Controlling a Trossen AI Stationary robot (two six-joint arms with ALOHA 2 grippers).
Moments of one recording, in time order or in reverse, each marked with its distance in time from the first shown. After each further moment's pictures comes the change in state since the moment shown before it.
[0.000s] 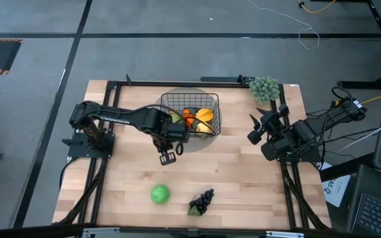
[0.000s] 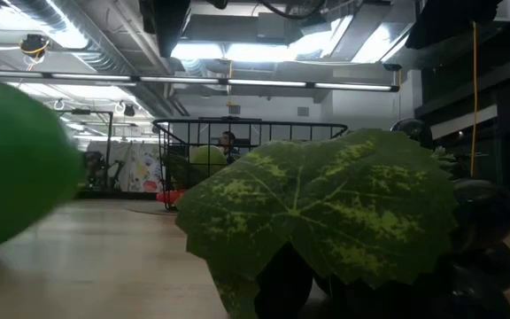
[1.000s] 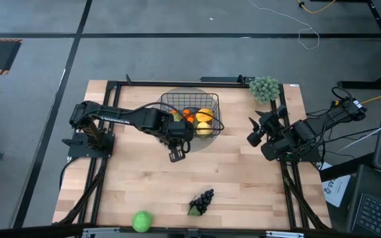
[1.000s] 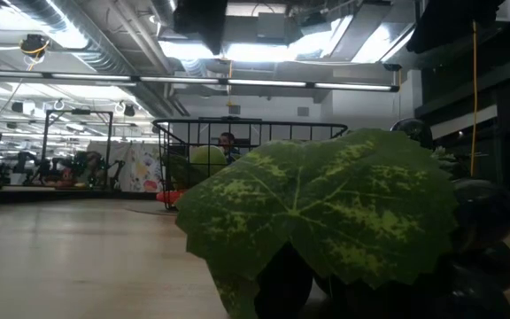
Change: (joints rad) left arm -0.001 0.000 0.000 0.212 -0.147 0.048; right arm 0.000 0.001 0.000 0.017 -0.069 0.006
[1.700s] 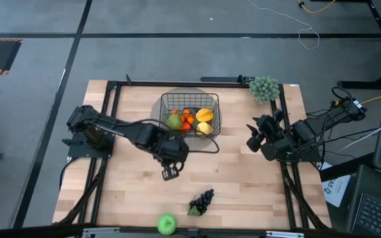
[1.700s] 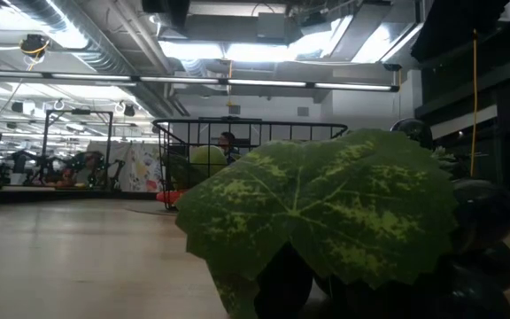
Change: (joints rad) left arm -0.159 -0.001 0.000 -0.052 0.067 -0.174; right arm 0.000 0.000 0.000 0.045 -0.171 -0.002
